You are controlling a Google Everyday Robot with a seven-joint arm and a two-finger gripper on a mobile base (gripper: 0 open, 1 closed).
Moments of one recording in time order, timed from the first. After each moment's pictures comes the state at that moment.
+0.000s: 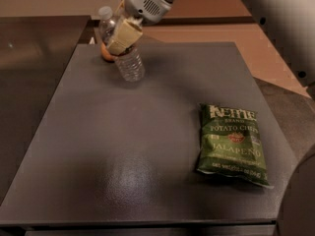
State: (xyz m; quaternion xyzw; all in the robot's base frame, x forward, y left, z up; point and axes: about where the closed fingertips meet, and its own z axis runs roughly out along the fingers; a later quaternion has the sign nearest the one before) arm 0.591 0.091 0.988 -0.70 0.61 0.20 0.32
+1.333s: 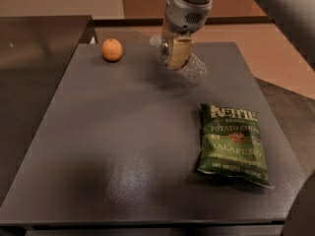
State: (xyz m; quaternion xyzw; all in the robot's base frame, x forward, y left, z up) arm 0.591 -0.043 0.942 -0.77 0.62 0.00 0.14
